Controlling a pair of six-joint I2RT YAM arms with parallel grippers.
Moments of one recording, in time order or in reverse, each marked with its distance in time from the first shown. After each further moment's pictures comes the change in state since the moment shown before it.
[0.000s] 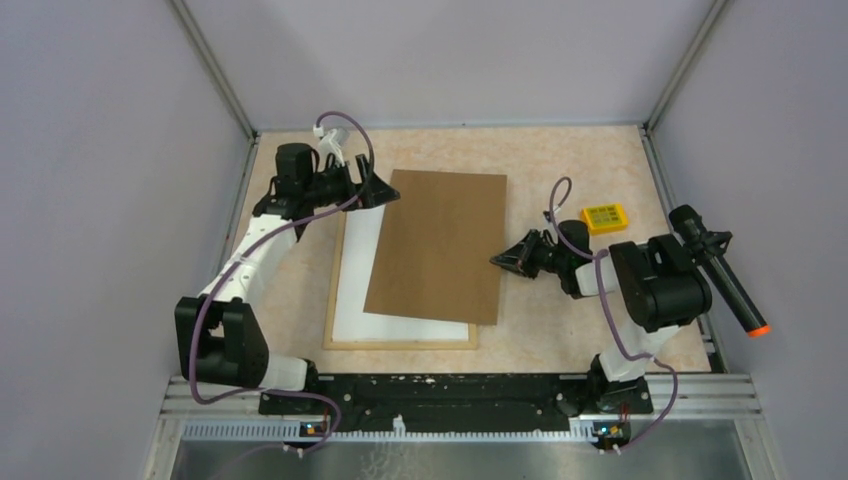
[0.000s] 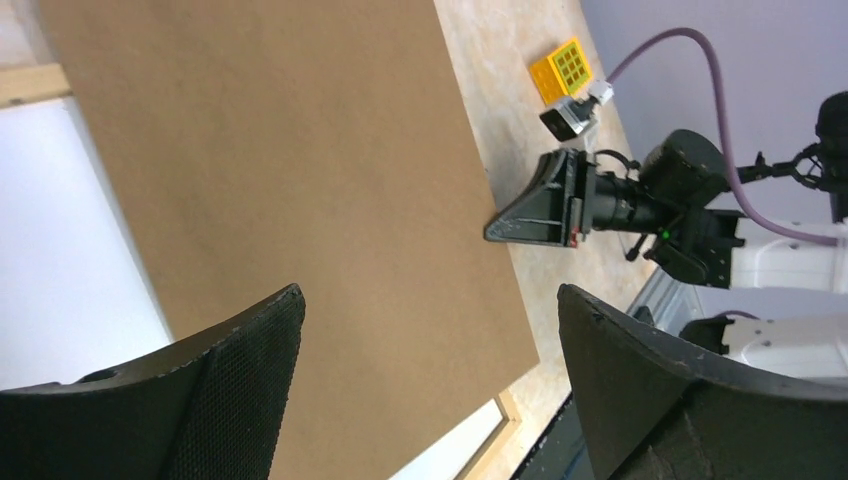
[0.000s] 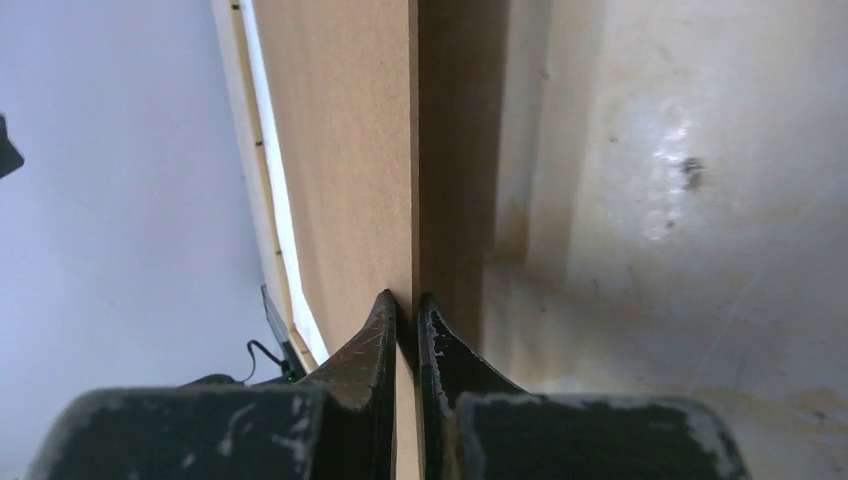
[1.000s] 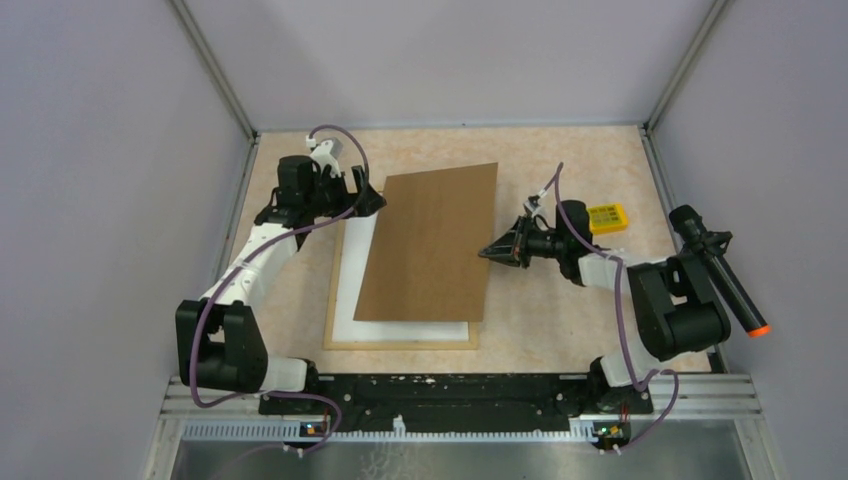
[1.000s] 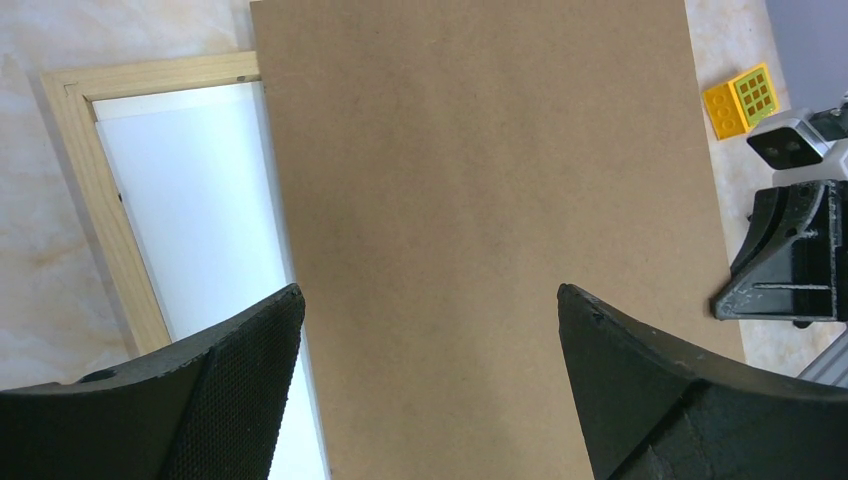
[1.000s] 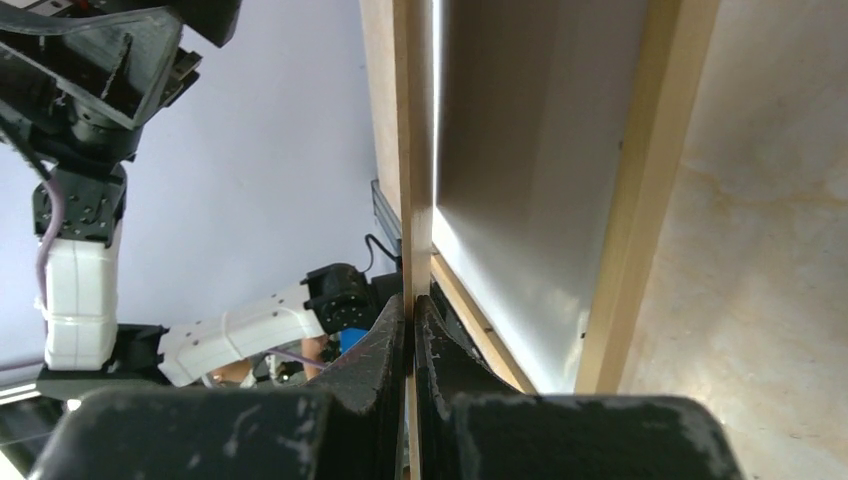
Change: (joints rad) left arm 0.008 -0.021 -0.080 0.019 -0.286 0.125; right arm 0.046 -0.184 0.131 -0.243 -0.259 0.124
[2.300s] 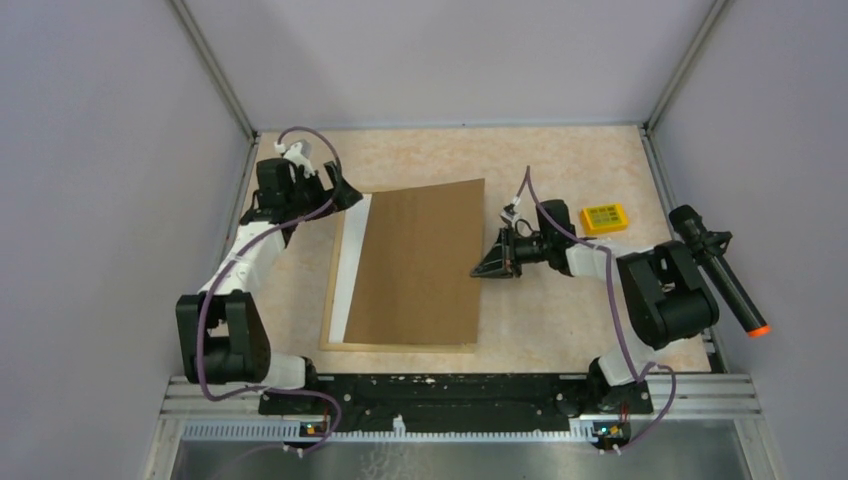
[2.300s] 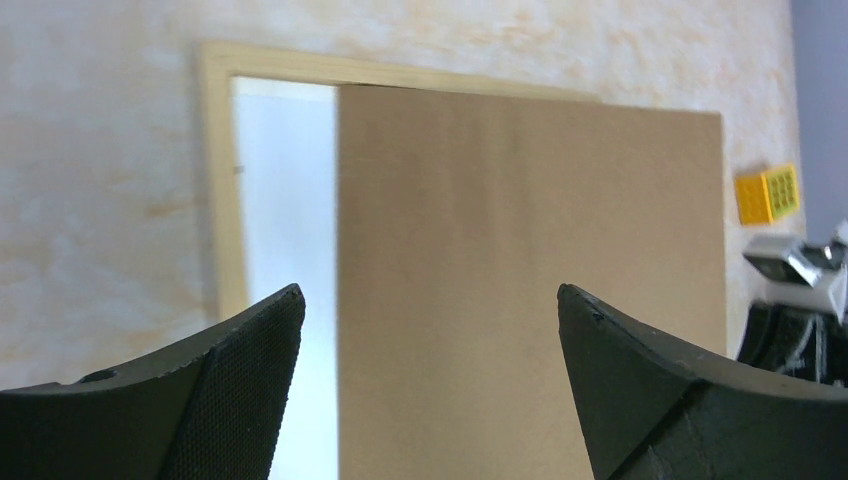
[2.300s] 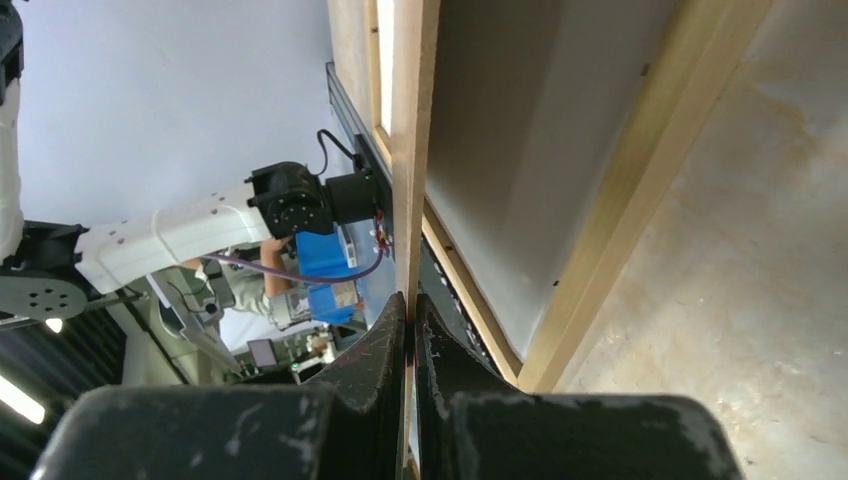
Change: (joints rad) left arm 0.114 0.014 -0.017 0.016 -0.009 -0.061; right arm 0.075 0.049 0.097 -0.287 -0.124 -0.267
